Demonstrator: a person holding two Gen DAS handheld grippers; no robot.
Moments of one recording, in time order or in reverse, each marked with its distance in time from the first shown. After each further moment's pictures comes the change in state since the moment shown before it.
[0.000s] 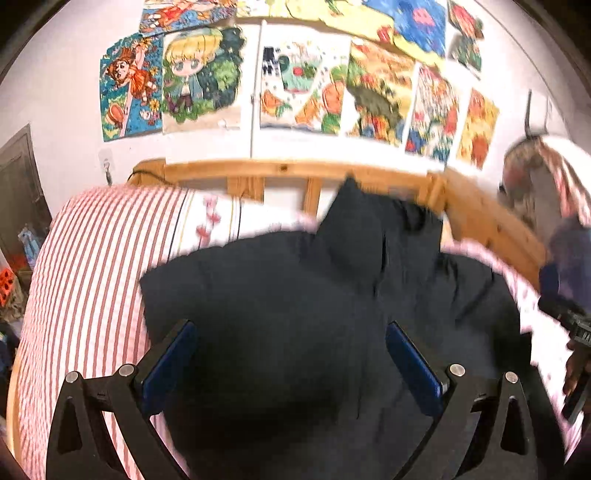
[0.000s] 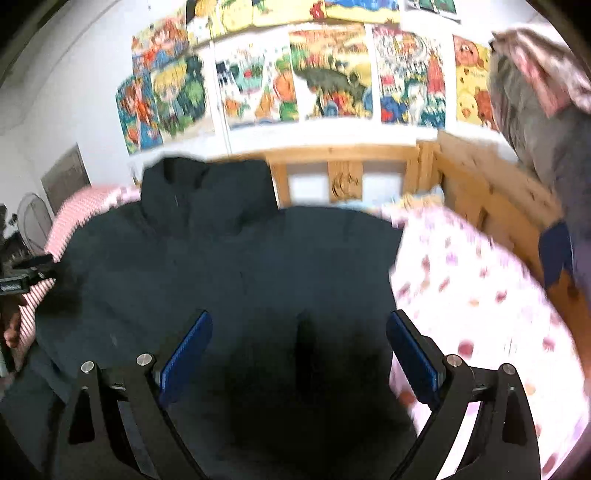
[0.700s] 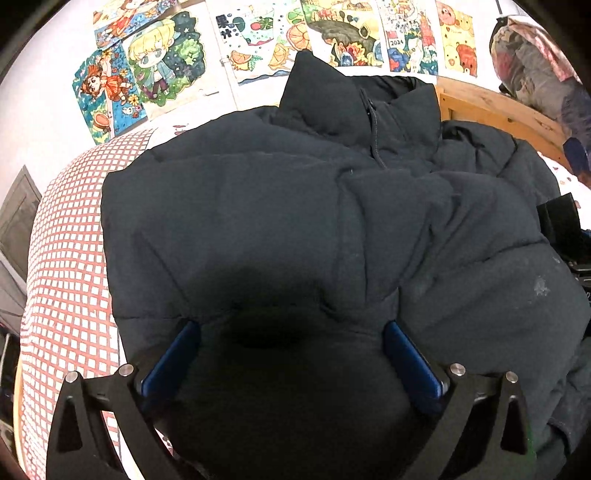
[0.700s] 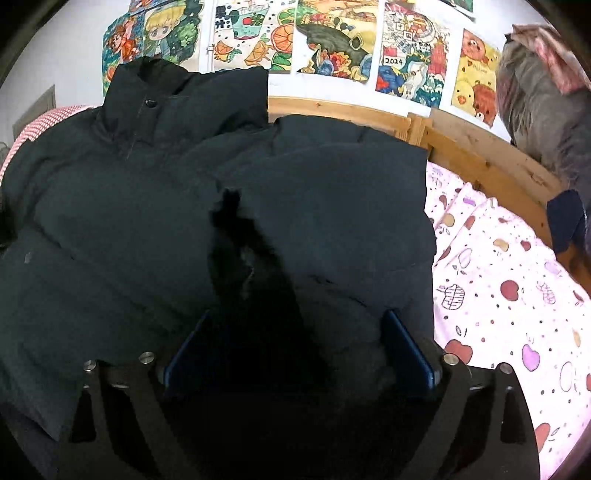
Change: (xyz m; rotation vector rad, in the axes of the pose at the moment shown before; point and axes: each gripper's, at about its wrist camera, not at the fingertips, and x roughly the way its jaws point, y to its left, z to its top) left arm 0.025 -0.039 -0.111 0.247 0.126 0.171; right arm 0.060 0.031 -0.076 -0.095 0.099 -0.193
